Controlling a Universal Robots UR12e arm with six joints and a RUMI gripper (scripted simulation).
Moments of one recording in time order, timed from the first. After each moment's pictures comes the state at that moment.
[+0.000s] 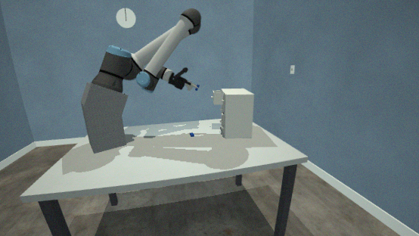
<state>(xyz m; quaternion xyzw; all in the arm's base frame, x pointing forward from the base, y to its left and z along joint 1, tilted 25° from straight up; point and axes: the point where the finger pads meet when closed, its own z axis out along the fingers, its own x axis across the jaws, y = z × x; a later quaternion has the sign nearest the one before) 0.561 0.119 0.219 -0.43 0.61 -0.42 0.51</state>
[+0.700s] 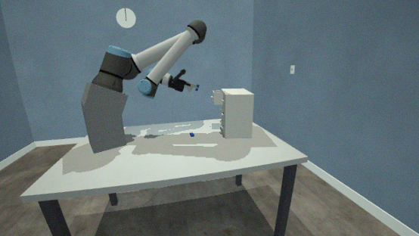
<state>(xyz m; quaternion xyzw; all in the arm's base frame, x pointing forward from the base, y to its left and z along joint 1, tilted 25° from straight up) 0.561 0.119 0.217 -0.40 0.58 -0.45 0.54</state>
